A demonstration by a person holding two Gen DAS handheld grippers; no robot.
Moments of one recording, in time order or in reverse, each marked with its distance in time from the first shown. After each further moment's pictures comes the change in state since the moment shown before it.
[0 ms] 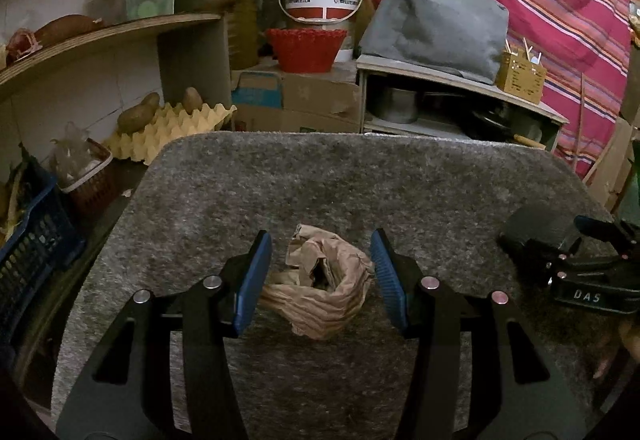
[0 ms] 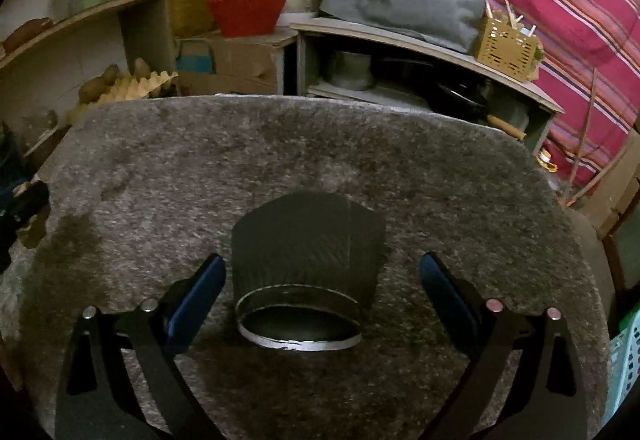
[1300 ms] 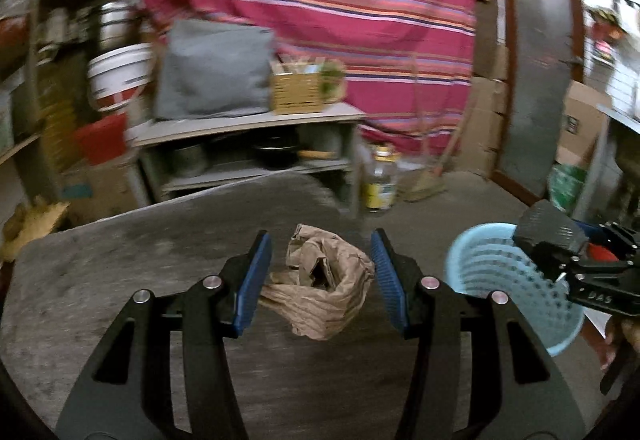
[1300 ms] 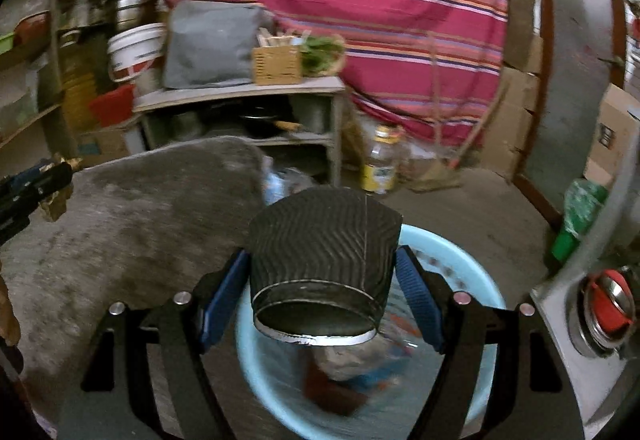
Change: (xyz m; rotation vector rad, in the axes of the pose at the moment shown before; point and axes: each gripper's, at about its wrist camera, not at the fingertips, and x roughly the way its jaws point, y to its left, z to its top) left arm -0.153 -0.368 -0.018 0.311 -0.127 -0.420; right arm -0.226 -0.348 -0.157 0.306 -0.159 -0.258
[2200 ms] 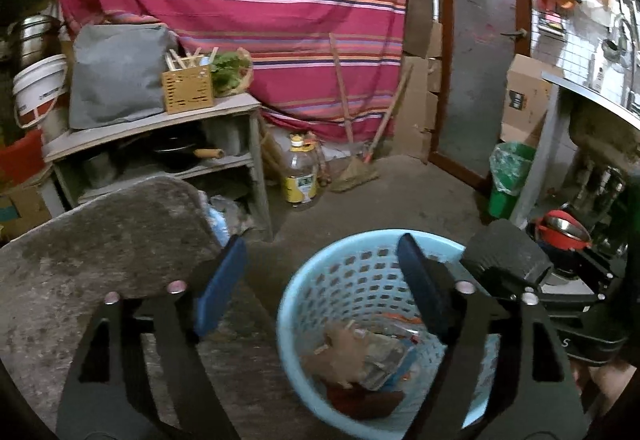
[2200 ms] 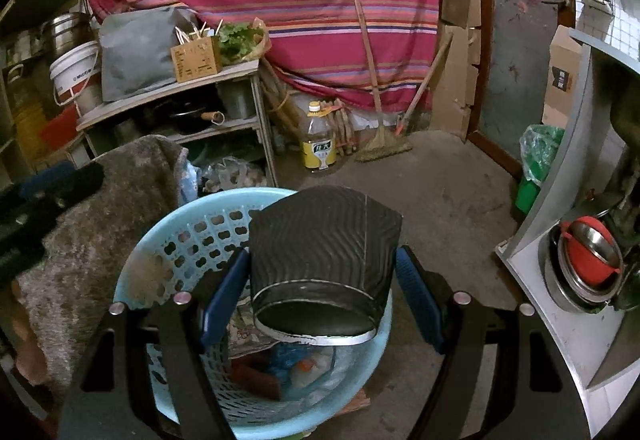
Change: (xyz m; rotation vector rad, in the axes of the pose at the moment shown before) left arm 0.055 -0.138 0.007 0.055 0.034 -0.160; right arm 0.018 -0.110 -0.029 0.146 0.058 -0.102
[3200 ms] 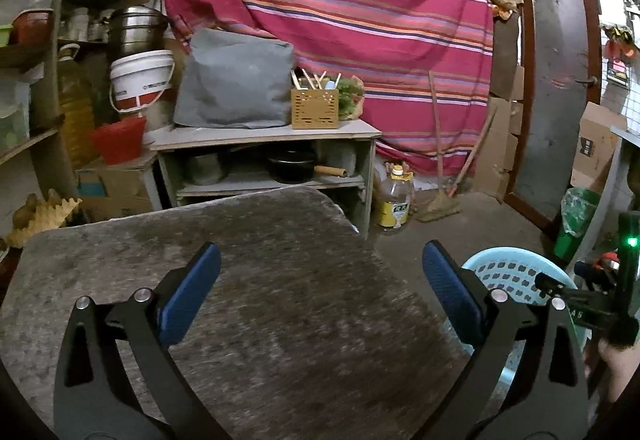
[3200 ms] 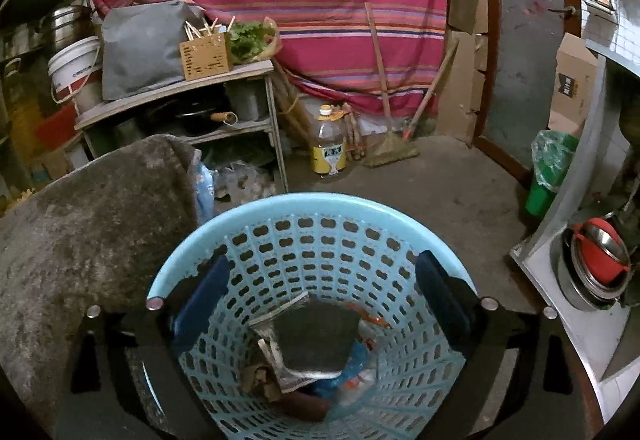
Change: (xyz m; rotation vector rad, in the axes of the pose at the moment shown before) left arm -0.087 0.144 -0.018 -0.120 -0.101 0.250; right arm 0.022 0.066 -0.002 0.003 -0.021 -0.027
